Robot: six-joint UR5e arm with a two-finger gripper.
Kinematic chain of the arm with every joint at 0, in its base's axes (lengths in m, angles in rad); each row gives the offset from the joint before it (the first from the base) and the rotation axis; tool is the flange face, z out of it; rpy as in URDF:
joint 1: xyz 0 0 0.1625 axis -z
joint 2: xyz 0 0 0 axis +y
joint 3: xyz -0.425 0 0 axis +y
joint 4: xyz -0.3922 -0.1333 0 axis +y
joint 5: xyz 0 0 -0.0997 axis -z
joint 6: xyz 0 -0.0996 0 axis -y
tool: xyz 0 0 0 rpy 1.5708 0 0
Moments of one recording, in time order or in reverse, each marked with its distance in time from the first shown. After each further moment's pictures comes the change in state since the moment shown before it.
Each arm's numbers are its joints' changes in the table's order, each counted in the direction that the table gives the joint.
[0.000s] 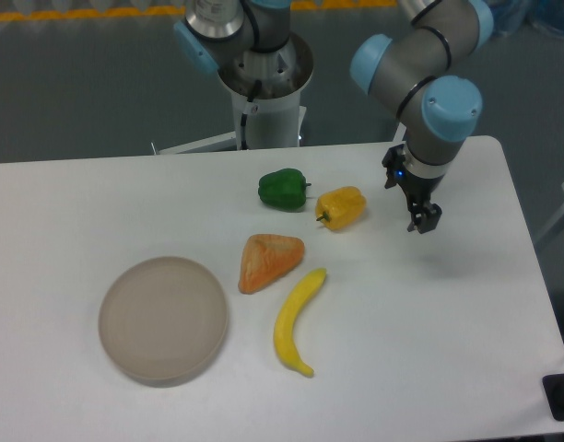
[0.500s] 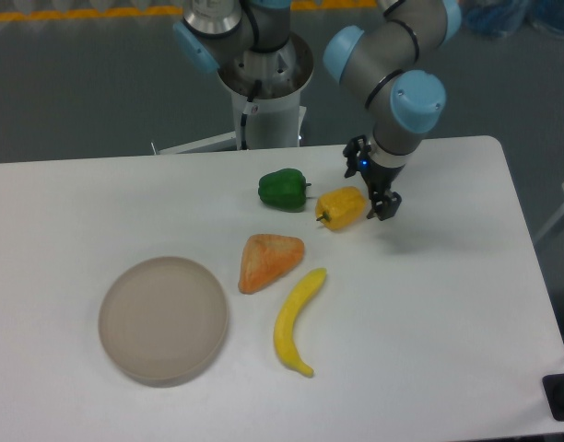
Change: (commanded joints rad) arm 0.020 -0.026 0.130 -0.005 -0.095 -0.092
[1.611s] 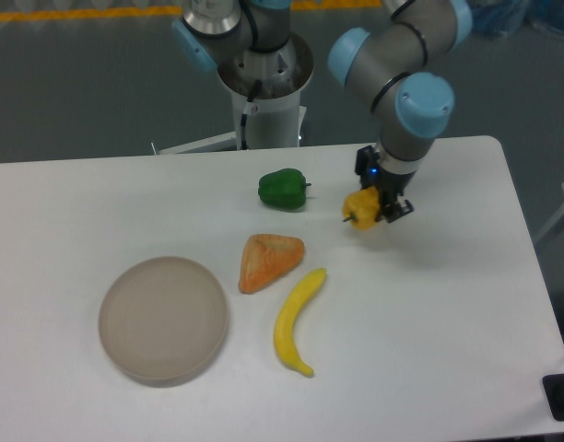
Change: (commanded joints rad) arm 0.031 0.072 -0.365 0.136 0.072 -0.052
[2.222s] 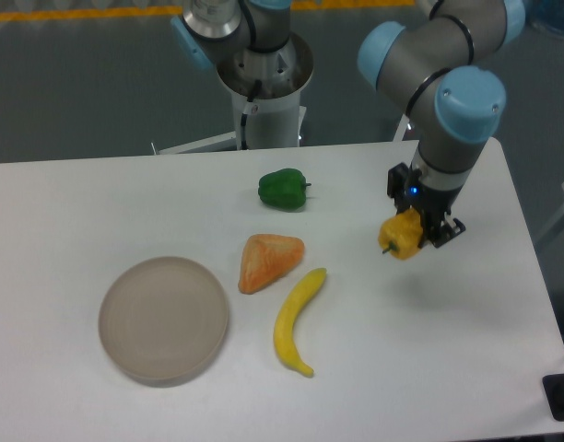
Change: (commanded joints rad) arm 0.095 0.173 -0.259 0.028 -0.005 -0.349
